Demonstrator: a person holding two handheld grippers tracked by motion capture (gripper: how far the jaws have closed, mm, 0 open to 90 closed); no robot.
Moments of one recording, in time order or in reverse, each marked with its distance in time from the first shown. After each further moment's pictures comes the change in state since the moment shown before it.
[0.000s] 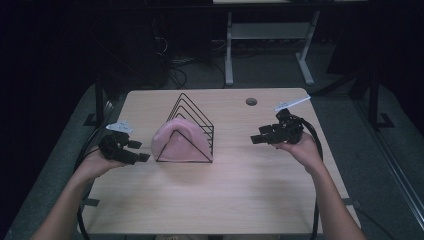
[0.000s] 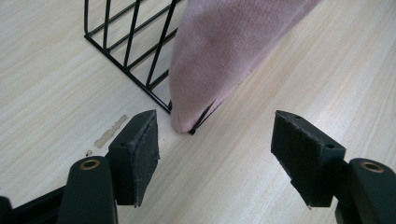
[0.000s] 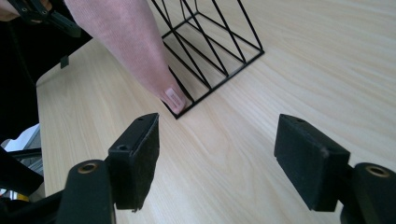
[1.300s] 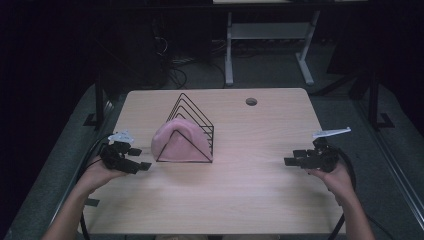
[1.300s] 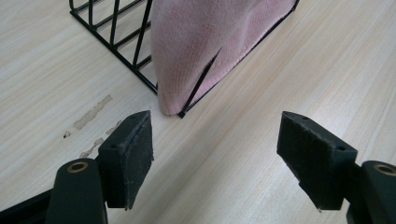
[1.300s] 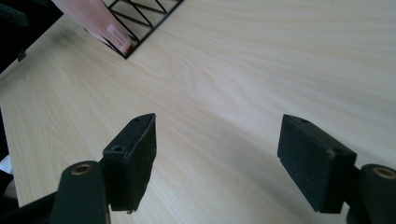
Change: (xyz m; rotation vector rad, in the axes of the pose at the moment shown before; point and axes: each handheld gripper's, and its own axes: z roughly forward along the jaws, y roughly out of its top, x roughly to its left) left arm -0.012 -0.021 0.011 0.000 0.020 -0.013; right arm -0.035 -0.115 -0.049 -0.041 -0.104 0.179
